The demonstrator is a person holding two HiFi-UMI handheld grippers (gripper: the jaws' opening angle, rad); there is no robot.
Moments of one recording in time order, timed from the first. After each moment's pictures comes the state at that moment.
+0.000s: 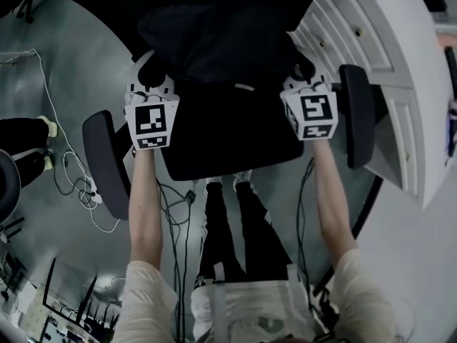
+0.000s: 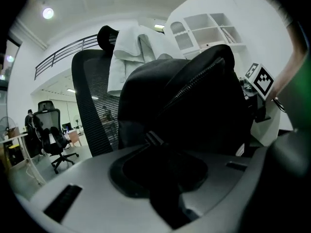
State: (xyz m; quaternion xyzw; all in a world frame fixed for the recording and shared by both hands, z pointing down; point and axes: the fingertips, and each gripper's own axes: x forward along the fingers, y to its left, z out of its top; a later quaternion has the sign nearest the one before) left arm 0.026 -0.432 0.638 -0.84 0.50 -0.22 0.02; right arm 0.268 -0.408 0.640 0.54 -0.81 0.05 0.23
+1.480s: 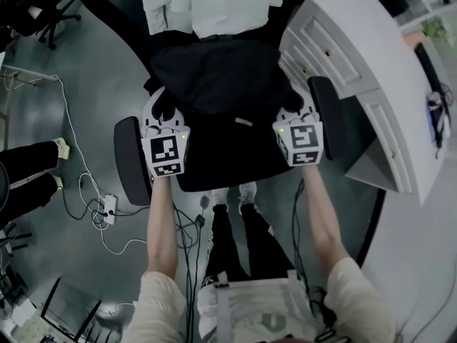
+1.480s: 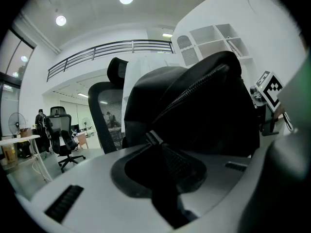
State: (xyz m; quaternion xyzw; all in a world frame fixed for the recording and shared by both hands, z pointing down) left arm 0.020 -0.373 0.536 -0.83 0.54 -0.16 0.02; right arm 0.259 -0.347 0.542 0.57 -0.80 0.03 0.18
